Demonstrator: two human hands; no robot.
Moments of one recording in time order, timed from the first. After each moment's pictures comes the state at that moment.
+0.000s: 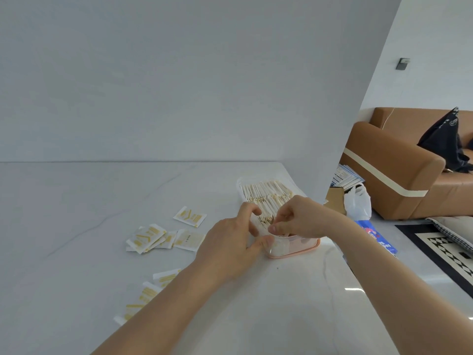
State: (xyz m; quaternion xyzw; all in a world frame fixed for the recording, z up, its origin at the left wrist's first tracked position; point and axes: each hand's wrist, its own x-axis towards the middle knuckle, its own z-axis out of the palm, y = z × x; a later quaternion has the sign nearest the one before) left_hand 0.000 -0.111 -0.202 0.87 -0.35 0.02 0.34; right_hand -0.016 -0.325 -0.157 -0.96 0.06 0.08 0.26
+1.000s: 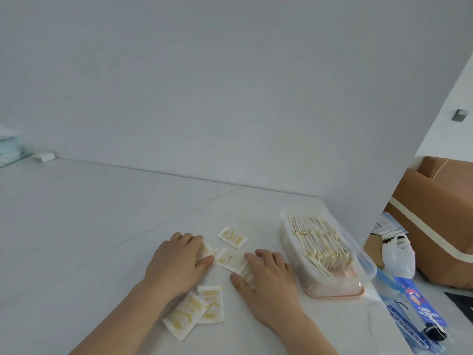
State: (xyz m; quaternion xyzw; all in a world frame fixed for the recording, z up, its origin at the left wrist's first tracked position) left_hand 0.050 0.040 -0.231 0.98 -0.16 0.06 0.07; right_hand -0.014 -0.177 -0.254 -0.99 0.00 -0.10 0.09
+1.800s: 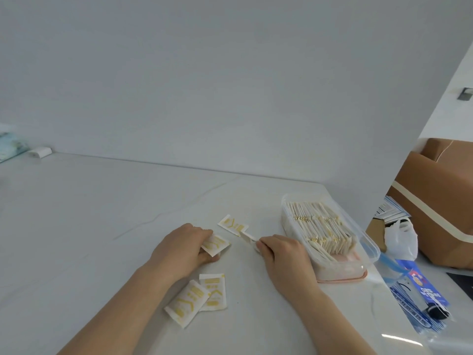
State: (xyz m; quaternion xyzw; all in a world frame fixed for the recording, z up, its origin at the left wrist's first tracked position) left_hand 0.064 0.041 -0.233 0.96 -0.24 0.04 0.12; right_hand 0.003 -0.208 -0.255 -0.94 -0.04 -0.26 0.21
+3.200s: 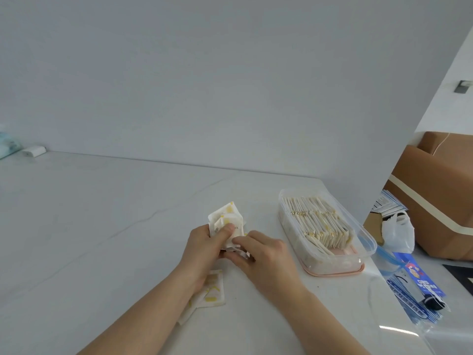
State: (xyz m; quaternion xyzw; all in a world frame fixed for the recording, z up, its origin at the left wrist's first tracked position) left_hand 0.023 -0.020 -0.220 0.66 0.00 -0.09 0.75; right_hand -0.006 -0.173 -0.246 -0.86 -0.22 -0.39 0.23
